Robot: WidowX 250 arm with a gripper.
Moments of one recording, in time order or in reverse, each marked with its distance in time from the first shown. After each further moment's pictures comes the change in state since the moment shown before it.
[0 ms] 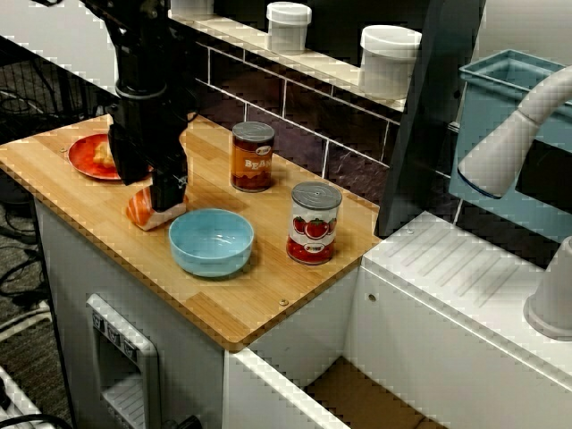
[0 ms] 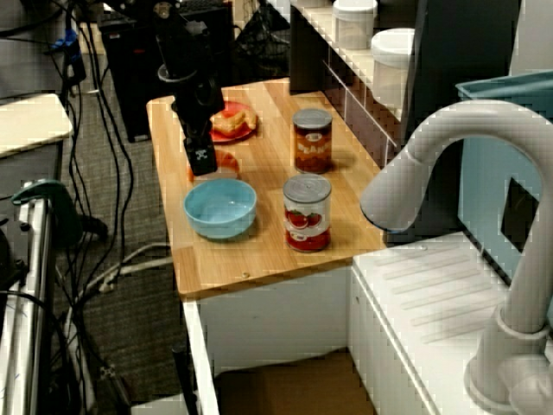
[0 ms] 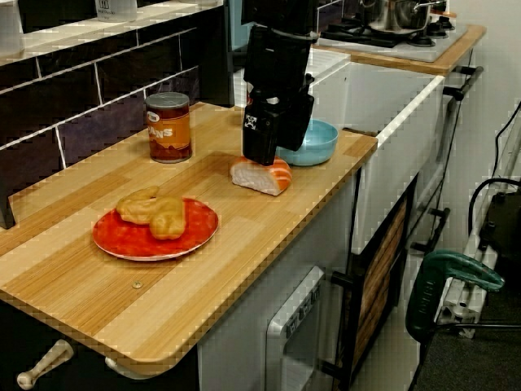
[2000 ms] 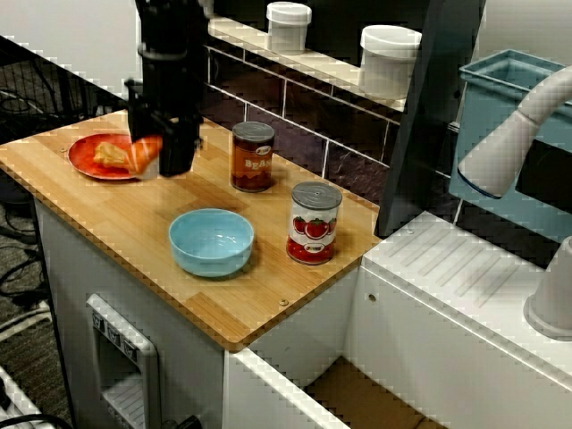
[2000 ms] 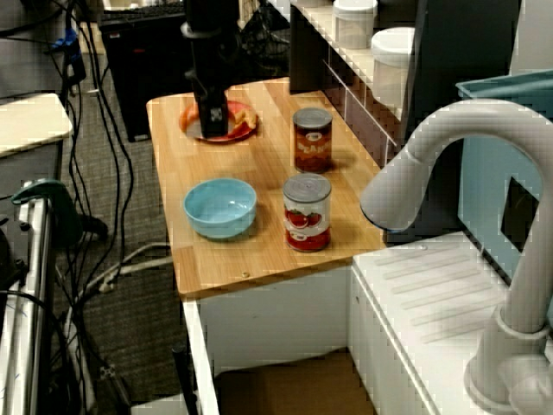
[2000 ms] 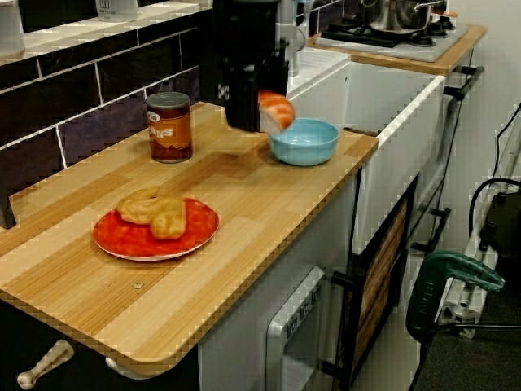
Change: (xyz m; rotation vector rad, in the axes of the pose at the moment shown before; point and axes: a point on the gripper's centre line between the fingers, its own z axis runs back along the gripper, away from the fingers) arm 0.022 0.007 0.034 -0.090 0.099 -0.004
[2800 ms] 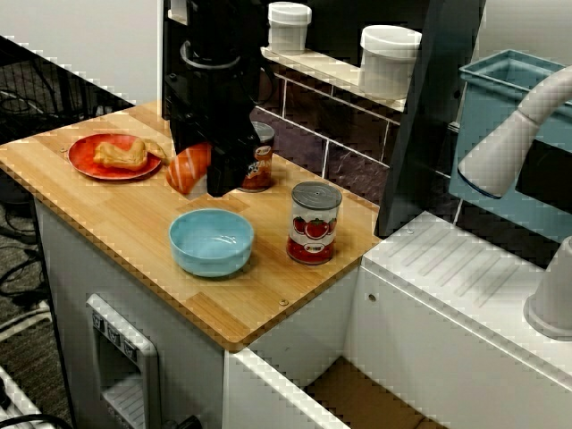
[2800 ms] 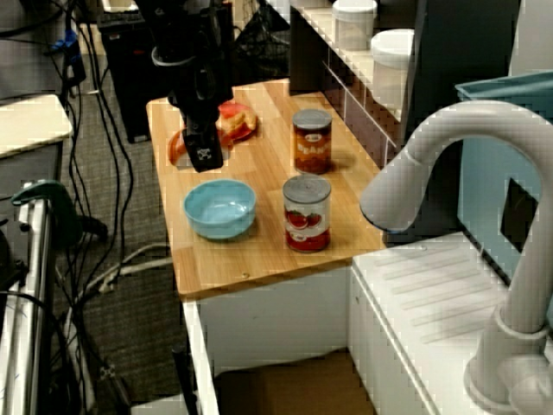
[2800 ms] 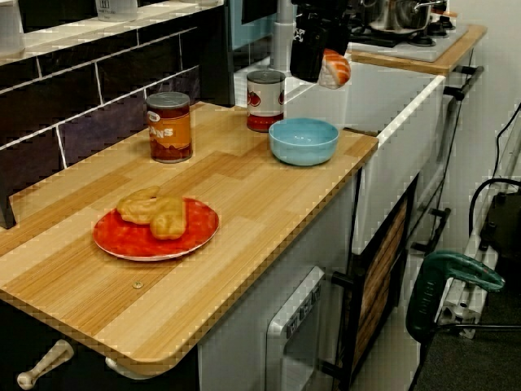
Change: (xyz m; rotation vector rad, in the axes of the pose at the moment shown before) arm -0.015 -0.083 0.018 0.132 -0.126 -0.028
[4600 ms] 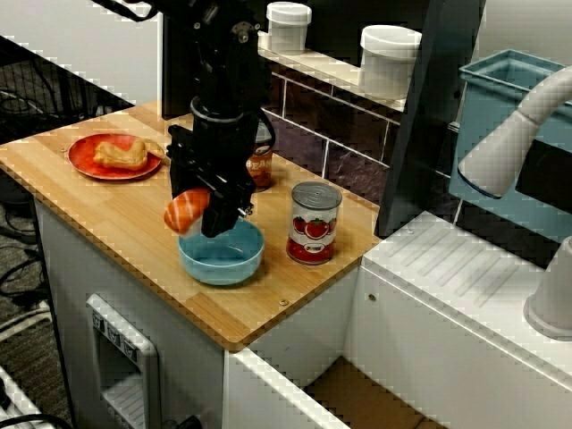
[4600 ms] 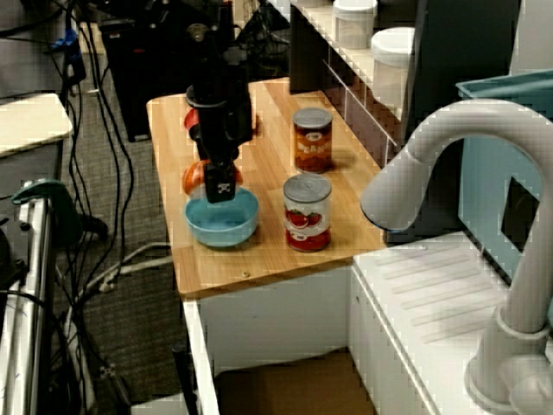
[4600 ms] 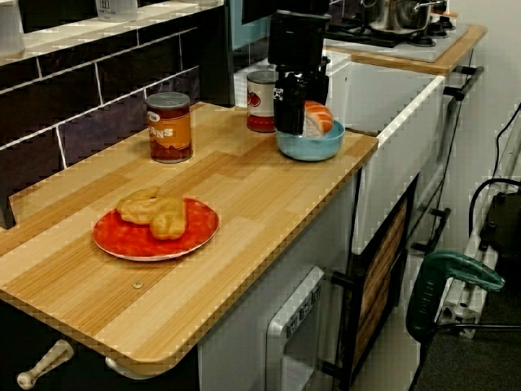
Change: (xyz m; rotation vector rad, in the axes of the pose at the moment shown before) arm 0.000 0.009 -0.052 -0.016 0.145 0.030
